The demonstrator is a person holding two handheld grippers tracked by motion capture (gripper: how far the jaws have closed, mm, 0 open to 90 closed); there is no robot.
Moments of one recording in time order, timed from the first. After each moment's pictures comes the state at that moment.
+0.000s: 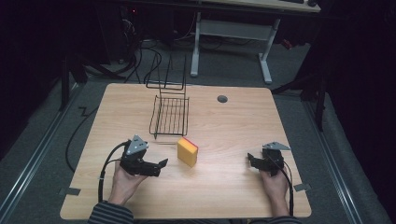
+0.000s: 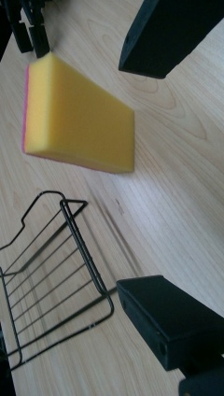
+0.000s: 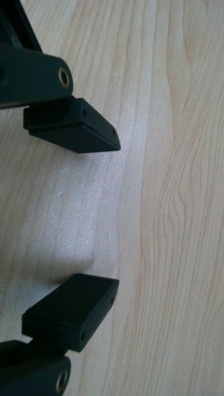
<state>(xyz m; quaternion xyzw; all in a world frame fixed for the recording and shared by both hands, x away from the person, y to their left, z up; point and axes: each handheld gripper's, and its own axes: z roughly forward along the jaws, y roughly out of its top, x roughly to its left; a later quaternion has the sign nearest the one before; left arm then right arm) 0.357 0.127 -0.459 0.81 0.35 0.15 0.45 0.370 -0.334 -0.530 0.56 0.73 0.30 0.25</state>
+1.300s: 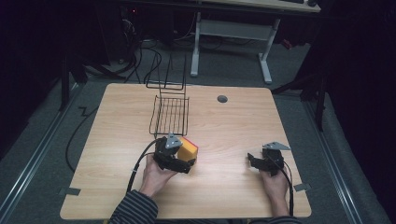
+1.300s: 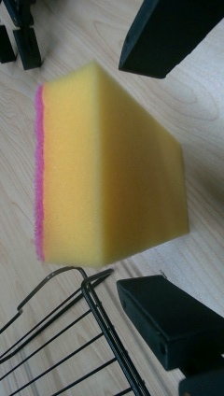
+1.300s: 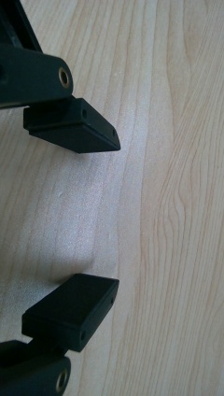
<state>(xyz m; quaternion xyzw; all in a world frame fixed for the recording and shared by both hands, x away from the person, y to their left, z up) 0.385 0.041 -0.480 0.84 0.34 0.13 0.41 0.370 -0.334 -0.530 0.56 0.73 0.30 0.24</state>
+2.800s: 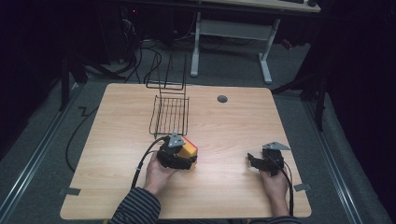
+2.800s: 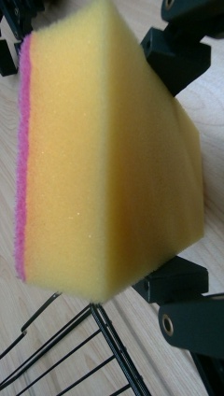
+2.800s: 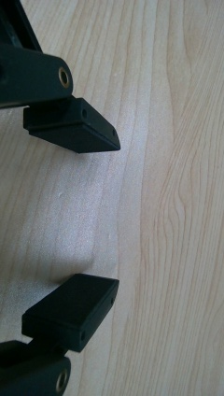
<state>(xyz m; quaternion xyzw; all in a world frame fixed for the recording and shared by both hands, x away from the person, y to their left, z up) 0.388 0.040 -0.481 0.84 0.32 0.11 0.42 0.370 -0.334 -0.530 0.56 0.73 0.30 0.24</state>
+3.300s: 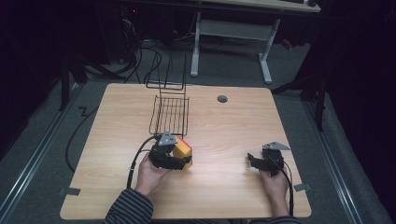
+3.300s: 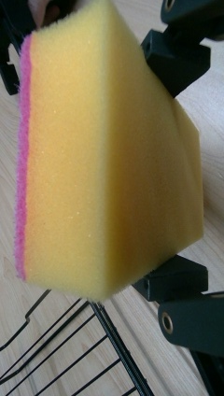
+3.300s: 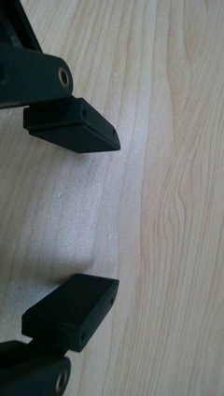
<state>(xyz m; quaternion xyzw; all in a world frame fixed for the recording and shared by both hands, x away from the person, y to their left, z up) 0.385 0.061 -0.466 0.84 0.32 0.08 0.44 0.370 -0.334 -0.530 0.56 0.73 0.30 0.24</state>
